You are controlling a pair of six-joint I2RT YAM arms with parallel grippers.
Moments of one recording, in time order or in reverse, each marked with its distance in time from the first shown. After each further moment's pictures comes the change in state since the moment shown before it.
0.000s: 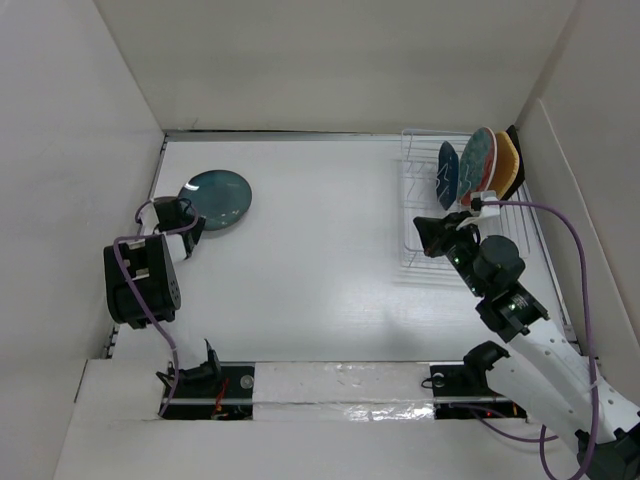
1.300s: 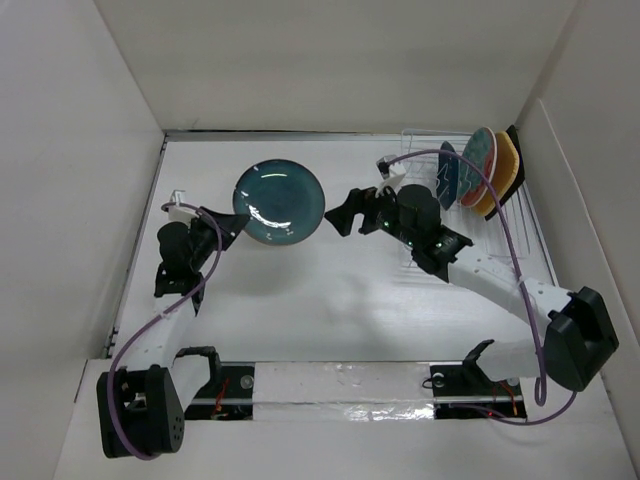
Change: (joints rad) left arm -0.178 -0.729 -0.308 0.087 0.448 0.020; right arm 0.171 0.632 0.310 0.143 -0.174 0.064
